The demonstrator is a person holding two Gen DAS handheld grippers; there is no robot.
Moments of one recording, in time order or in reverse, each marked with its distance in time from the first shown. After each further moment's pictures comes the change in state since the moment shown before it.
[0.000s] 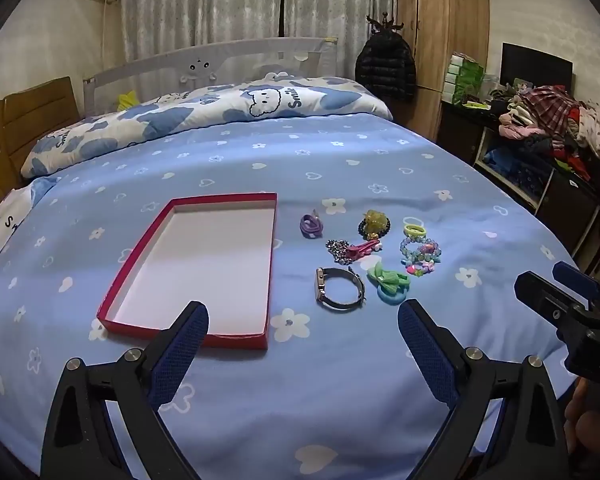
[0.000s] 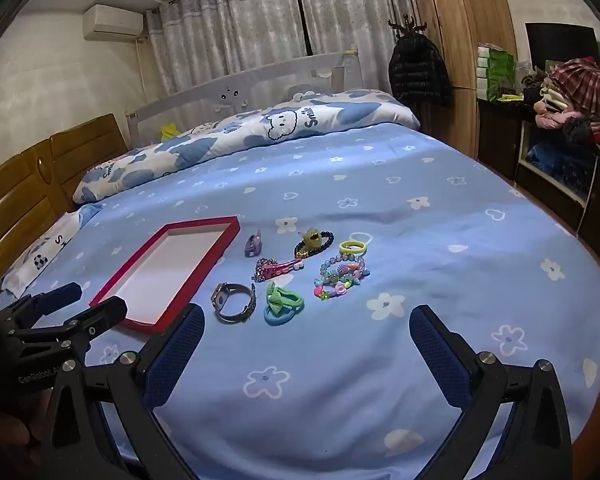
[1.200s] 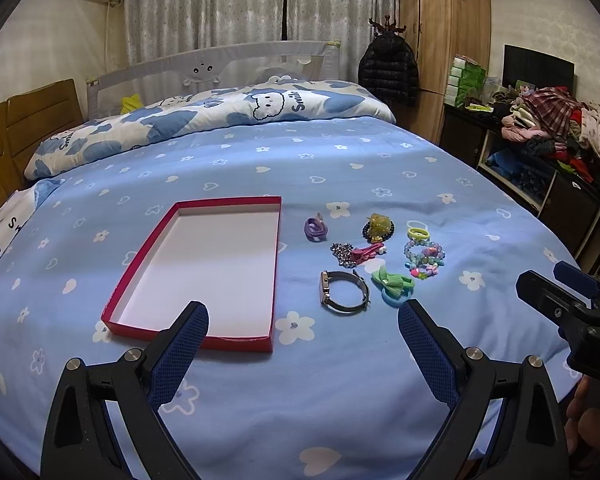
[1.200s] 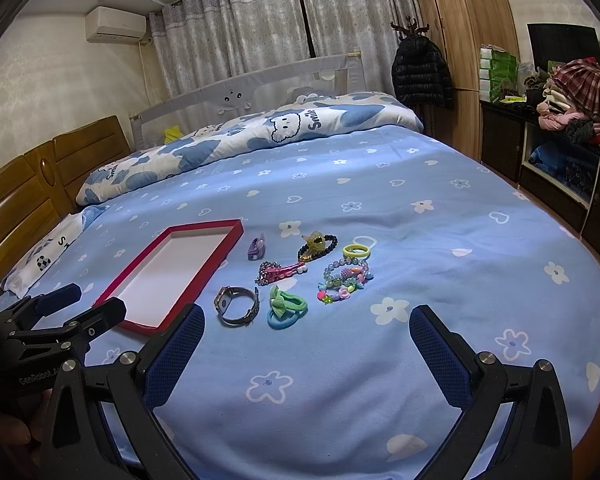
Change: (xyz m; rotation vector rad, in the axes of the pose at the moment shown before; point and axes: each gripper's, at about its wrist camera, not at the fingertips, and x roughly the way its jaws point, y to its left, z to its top) left arm -0.001 0.000 0.000 0.012 -0.005 0.020; right arm 0.002 0.000 0.002 -0.004 -0.008 0.004
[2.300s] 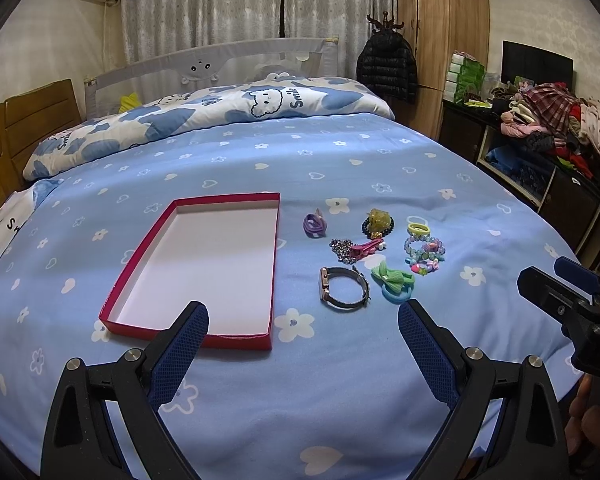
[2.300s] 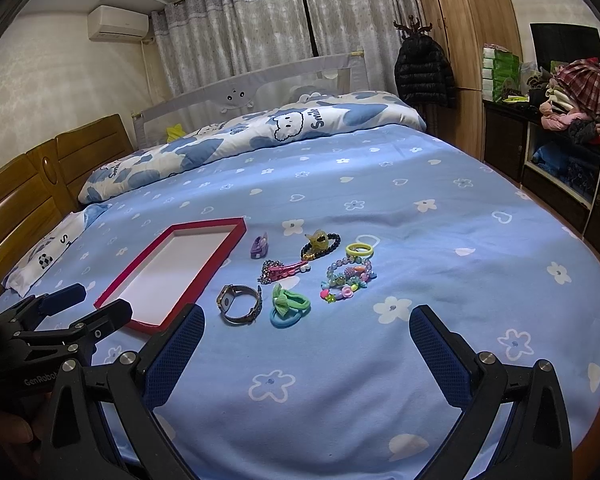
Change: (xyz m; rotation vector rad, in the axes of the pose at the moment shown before) left arm 0.002 0.000 -0.005 0.002 0.005 -0.003; right arm 0.001 0.005 -0.001 -0.003 0.003 0.003
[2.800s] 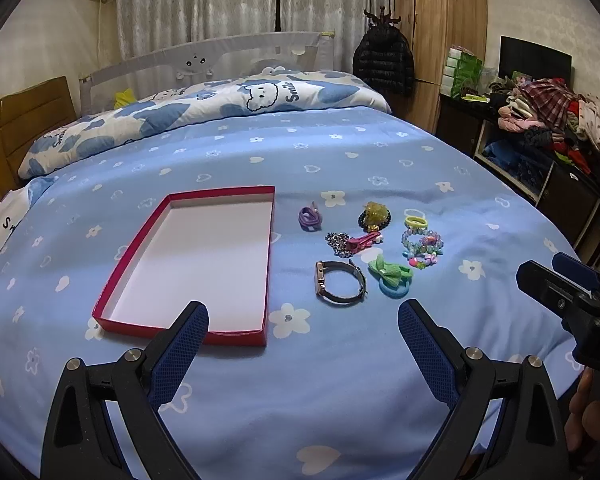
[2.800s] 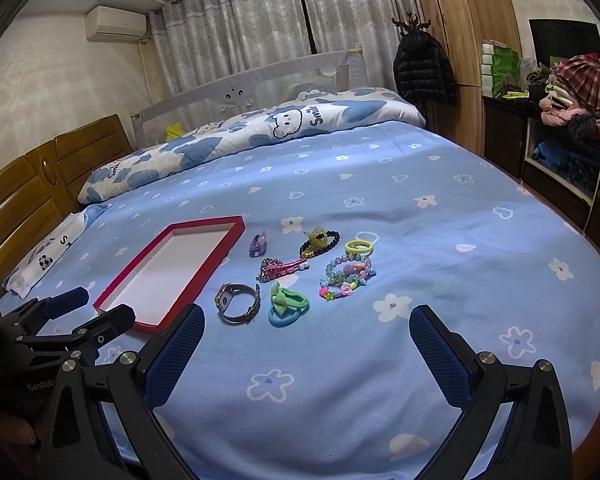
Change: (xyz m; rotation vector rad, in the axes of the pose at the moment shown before) left arm 0.007 0.000 0.000 0.009 0.029 -0.012; right arm 0.003 0.003 -0.006 0.005 0.007 0.003
